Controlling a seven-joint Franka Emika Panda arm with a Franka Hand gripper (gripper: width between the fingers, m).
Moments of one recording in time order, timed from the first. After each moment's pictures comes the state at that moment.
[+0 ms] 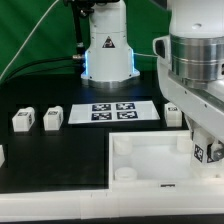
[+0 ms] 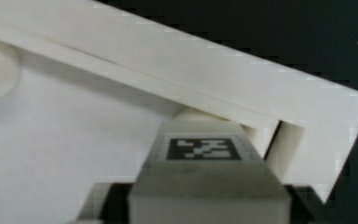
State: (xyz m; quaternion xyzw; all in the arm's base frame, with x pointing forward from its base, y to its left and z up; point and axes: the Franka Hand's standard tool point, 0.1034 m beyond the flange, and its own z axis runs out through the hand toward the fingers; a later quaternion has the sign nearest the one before) arm 0.618 0.117 0.066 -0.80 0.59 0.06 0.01
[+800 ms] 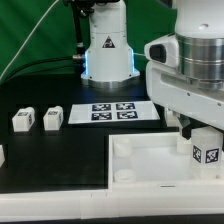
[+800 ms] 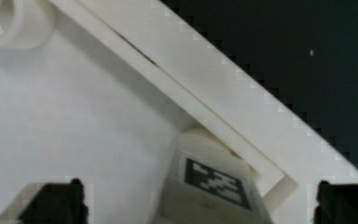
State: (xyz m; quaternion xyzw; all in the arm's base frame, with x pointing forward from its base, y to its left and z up) arm 0.613 0.123 0.066 -0.92 0.38 0.07 0.02
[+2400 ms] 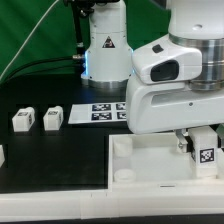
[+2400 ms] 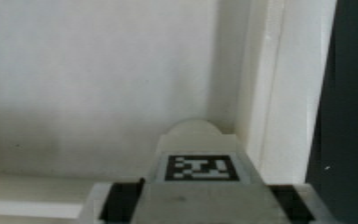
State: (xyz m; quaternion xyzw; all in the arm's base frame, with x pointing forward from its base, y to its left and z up) arm 0.614 0.111 0.065 -1.00 -0.03 0.06 0.03
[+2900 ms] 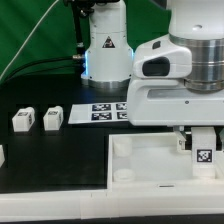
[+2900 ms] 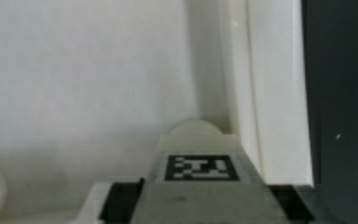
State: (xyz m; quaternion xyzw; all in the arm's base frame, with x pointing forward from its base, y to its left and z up) arm 0.613 0.113 0.064 -0.99 0.15 0.06 0.02
